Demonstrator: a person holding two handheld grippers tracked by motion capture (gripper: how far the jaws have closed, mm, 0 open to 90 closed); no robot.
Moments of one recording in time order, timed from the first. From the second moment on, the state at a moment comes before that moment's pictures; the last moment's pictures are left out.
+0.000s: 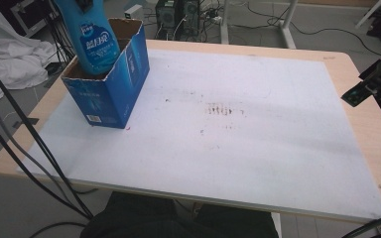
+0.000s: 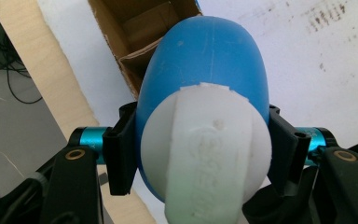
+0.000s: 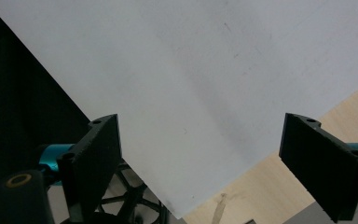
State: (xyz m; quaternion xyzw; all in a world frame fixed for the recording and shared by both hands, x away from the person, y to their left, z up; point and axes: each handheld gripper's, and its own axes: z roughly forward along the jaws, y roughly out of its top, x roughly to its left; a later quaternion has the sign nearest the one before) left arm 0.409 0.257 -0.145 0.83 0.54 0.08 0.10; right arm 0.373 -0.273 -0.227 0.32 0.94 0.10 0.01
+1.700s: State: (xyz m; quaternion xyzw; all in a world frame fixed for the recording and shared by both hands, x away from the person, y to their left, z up) left arm 0.411 0.252 -0.243 0.86 0.51 0.06 0.05; right arm 0.372 -0.277 -0.233 0.33 0.94 0.10 0.01
